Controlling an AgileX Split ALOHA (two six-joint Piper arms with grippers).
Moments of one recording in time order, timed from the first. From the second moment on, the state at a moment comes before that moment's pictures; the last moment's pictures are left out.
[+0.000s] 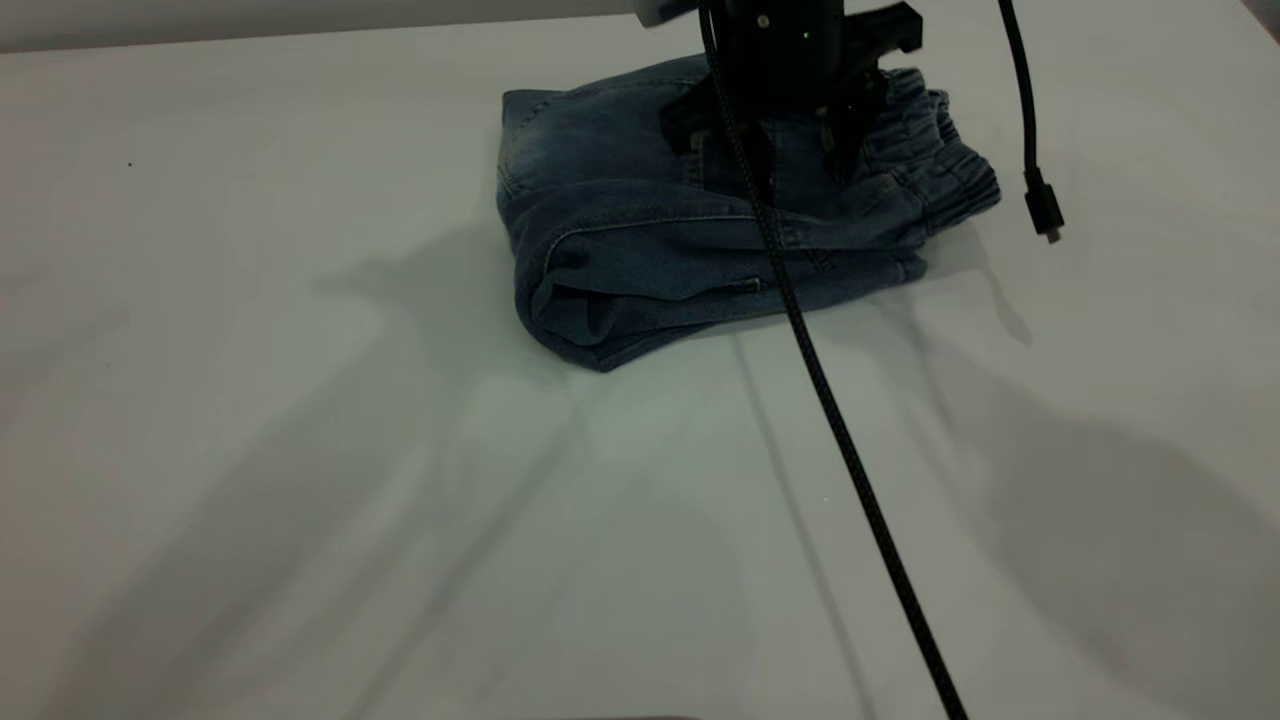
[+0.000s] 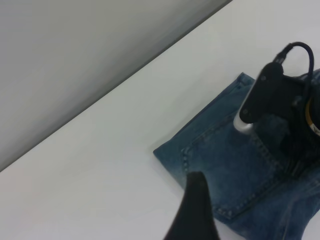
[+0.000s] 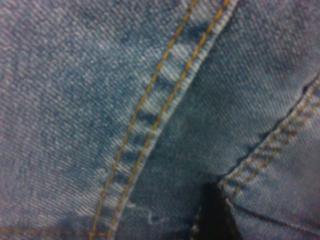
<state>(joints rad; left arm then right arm) -0.50 1.57 -1.51 0.02 0.65 0.17 0.48 2.59 -2.13 -0.15 1.15 0.29</state>
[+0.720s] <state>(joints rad) -0.50 1.57 -1.51 0.02 0.65 0.17 0.48 2.60 -2.14 0.07 1.21 0.58</state>
